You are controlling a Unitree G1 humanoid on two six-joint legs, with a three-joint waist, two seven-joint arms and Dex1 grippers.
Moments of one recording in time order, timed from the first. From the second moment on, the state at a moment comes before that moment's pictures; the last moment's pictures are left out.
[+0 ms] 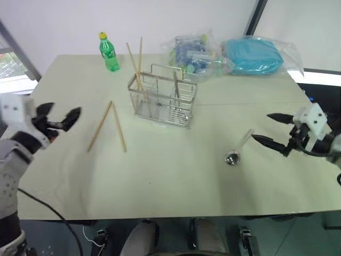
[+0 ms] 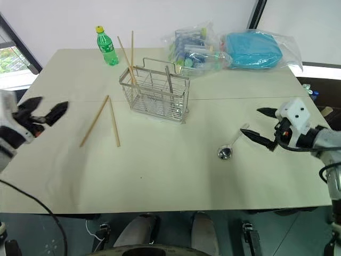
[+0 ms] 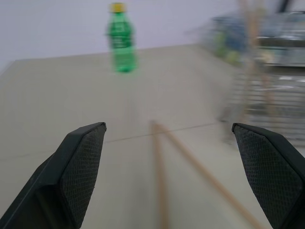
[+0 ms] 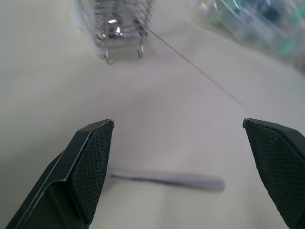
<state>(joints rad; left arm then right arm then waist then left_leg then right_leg) -0.16 0.74 0.52 -0.43 -0.75 0.80 -0.51 -0.26 -0.98 -0.25 0.03 0.36 0.22 1.09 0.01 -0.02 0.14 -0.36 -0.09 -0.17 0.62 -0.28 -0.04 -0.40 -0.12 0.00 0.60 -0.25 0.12</state>
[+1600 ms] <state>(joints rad) -0.36 0.80 0.14 -0.51 -0.98 0.93 -0.73 -0.95 -0.78 0.46 0.93 -0.06 -0.89 1.61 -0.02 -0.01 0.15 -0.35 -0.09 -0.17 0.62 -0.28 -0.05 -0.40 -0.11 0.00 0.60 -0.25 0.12</state>
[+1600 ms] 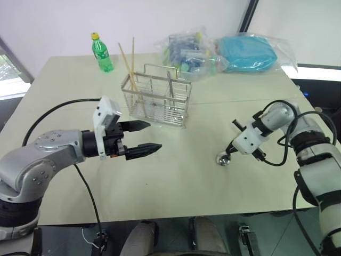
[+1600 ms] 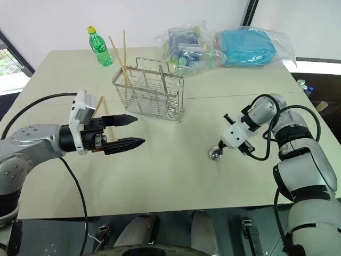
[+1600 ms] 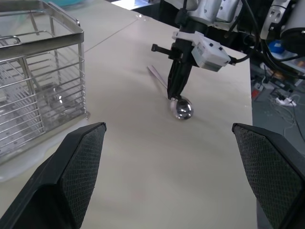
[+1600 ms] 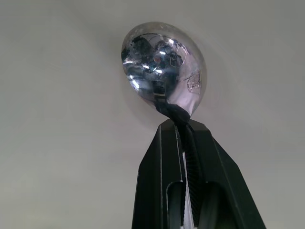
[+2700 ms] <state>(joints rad) -0.46 0.82 0.22 -0.39 -0.90 0.88 -0.70 -1.02 -0.28 -0.08 0.47 0.59 0.60 0.60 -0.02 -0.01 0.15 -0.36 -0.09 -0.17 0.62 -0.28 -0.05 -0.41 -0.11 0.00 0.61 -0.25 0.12</state>
